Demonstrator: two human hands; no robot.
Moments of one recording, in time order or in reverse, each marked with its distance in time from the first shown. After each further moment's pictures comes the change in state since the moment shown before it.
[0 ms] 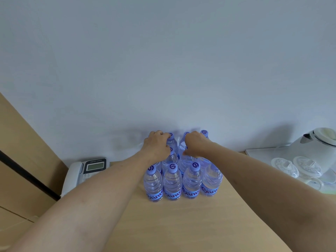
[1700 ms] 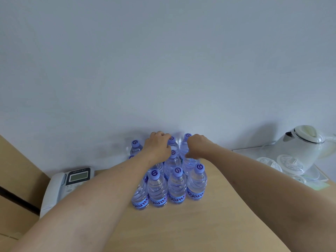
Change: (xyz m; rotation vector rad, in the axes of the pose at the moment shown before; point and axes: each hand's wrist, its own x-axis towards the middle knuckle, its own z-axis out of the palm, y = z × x) left_hand 0.031 0.054 0.015 0.020 -0.008 0.073; right_hand -0.015 0.063 0.002 0.017 -0.039 0.119
